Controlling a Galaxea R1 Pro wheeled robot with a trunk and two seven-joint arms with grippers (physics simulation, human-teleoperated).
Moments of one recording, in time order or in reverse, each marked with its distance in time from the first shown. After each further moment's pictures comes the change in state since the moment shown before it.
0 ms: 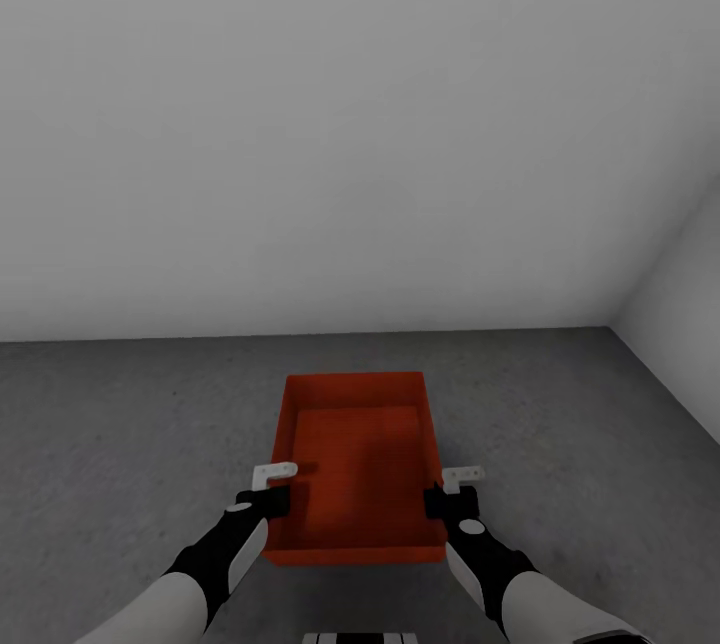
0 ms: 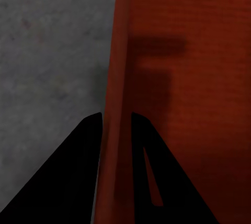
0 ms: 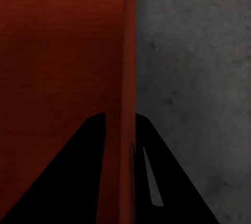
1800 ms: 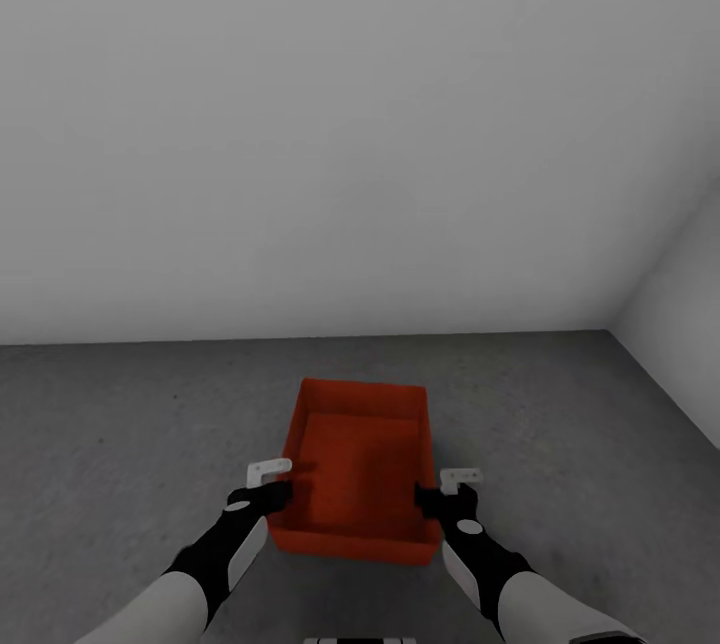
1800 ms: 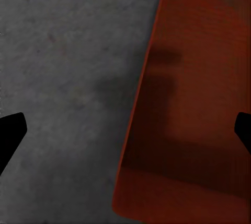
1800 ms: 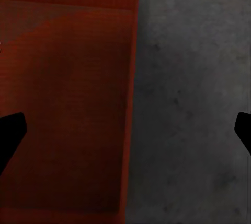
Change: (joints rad) left arm 0.000 -0.003 0.024 -0.006 0.009 -0.032 0.058; right arm 0.000 0.013 -0.038 0.001 -0.017 0.003 0.013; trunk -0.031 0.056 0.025
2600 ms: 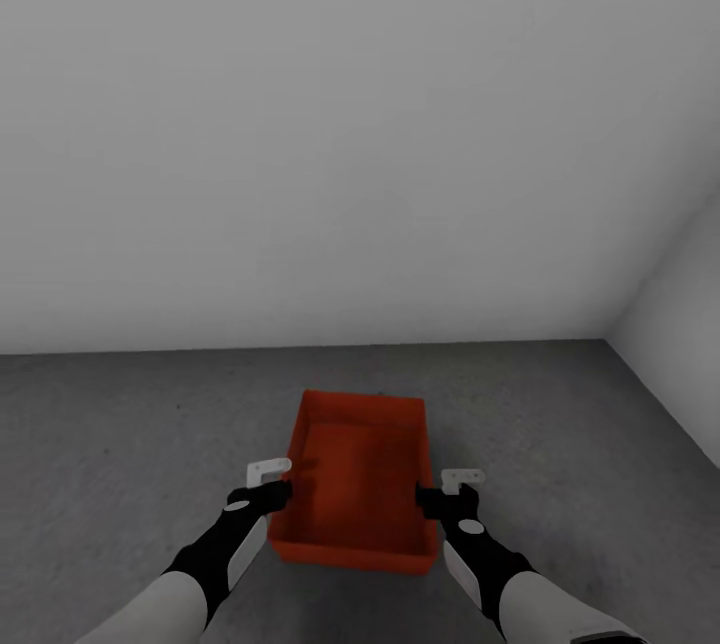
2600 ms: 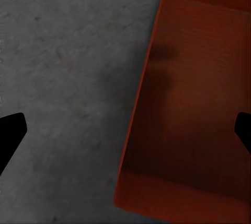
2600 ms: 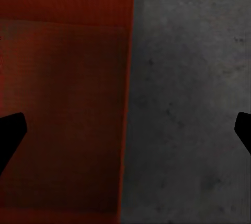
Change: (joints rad) left arm -0.001 0.002 0.000 -0.002 0.000 0.000 -0.002; right arm 0.000 -0.004 -0.001 0.000 -0.007 0.003 0.001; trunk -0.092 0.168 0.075
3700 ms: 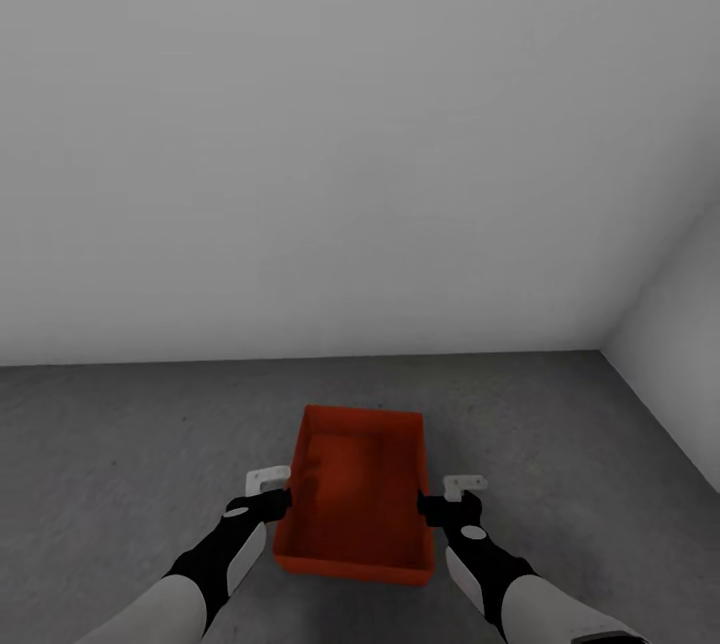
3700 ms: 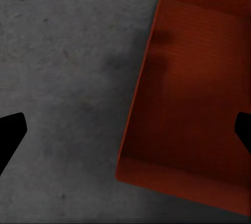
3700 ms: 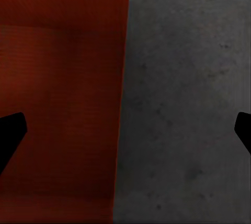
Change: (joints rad) left arm 0.000 0.000 0.002 0.039 0.019 0.003 -0.006; right arm 0.000 -0.005 0.001 0.033 0.000 0.002 0.000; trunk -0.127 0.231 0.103
